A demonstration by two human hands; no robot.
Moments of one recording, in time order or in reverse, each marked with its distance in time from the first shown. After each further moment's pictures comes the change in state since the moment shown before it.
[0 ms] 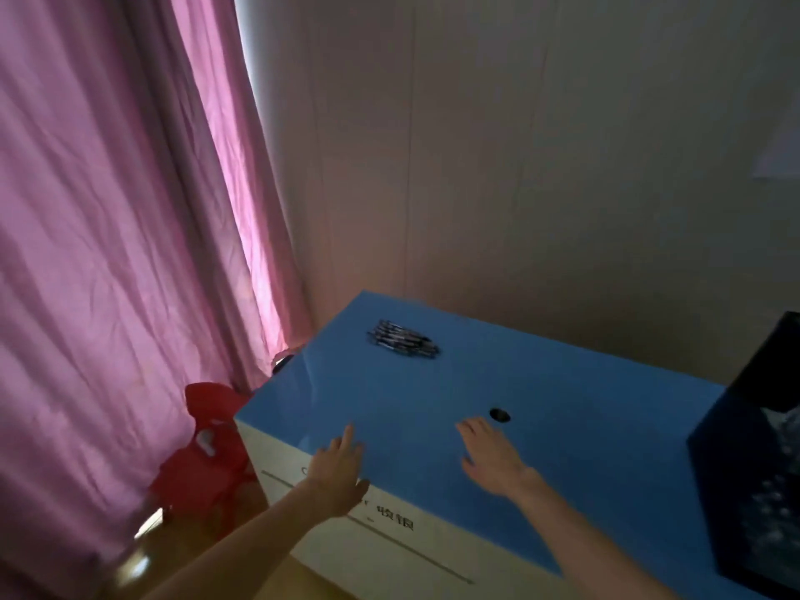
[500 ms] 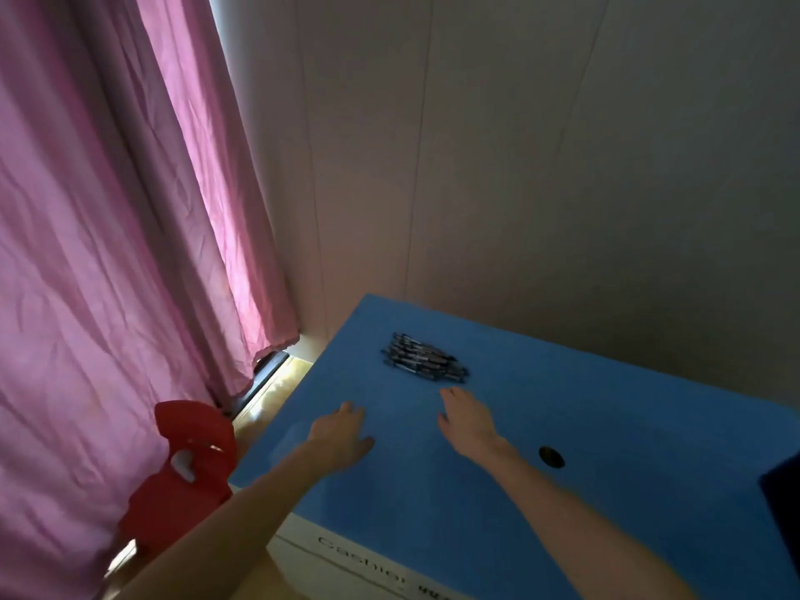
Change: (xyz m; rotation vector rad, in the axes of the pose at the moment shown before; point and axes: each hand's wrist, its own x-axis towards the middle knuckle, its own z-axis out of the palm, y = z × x) left_hand 0.167 -0.136 -0.049 -0.250 -0.010 0.041; right_hand 0.213 -0.055 -0.019 0.109 0.076 0.200
